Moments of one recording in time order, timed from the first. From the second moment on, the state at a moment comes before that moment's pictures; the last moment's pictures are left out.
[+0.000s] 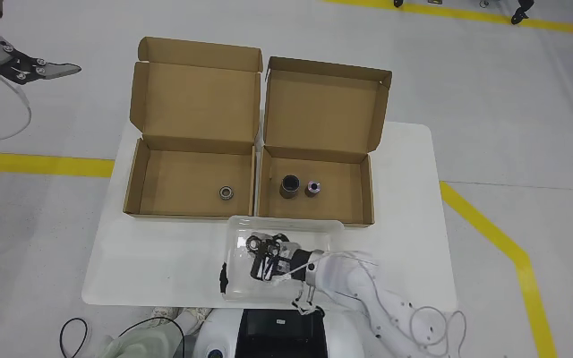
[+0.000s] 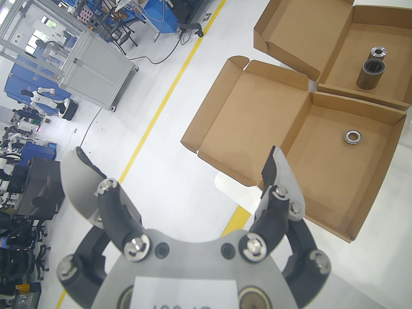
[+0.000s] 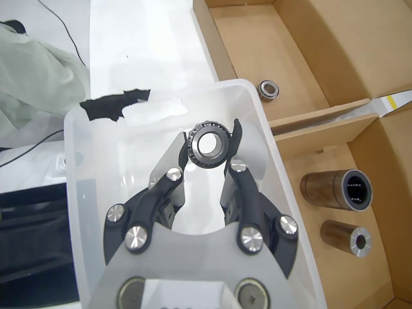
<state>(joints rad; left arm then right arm) 0.47 -0.15 -1.01 -1.52 0.83 -0.88 -0.12 -1.36 -1.29 0.84 -1.79 -1.52 -0.59 0.25</state>
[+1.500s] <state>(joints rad) 0.47 -0.15 -1.01 -1.52 0.83 -0.88 -0.12 -1.12 -1.33 0.88 -1.88 -1.42 -0.53 -0.33</state>
